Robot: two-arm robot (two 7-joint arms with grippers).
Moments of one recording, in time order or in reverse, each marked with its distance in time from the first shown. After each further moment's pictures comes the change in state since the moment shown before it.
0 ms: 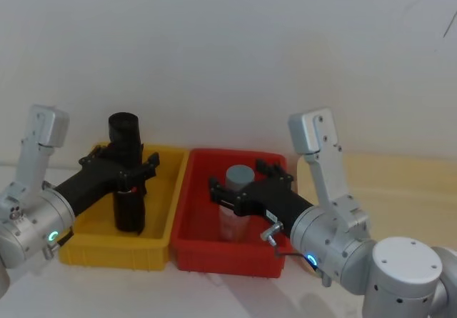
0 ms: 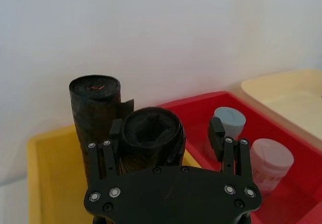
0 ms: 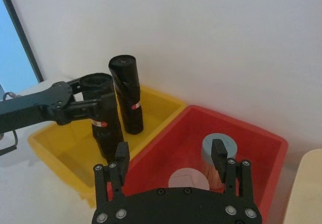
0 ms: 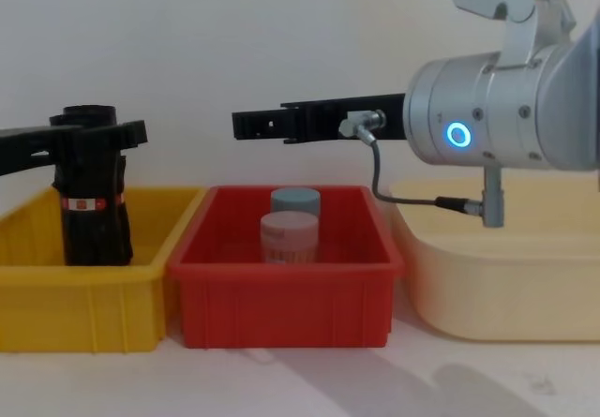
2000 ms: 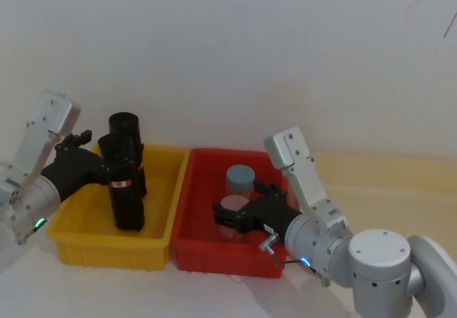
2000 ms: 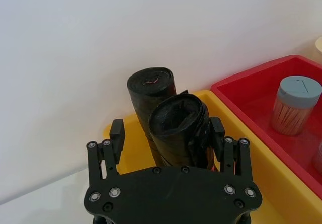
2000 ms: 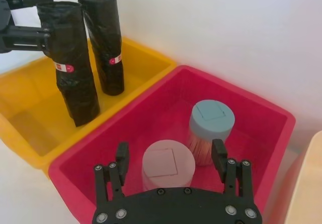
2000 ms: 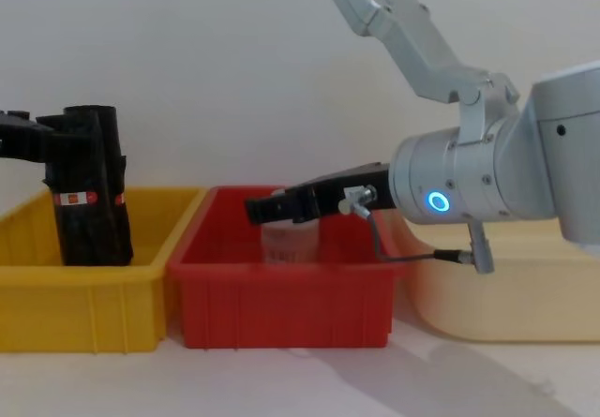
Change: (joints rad) left arm -0.015 0.081 0.040 -0.103 0.202 0.142 0.194; right arm 0.105 -0.015 -0.029 0.231 -0.102 0.001 0.070
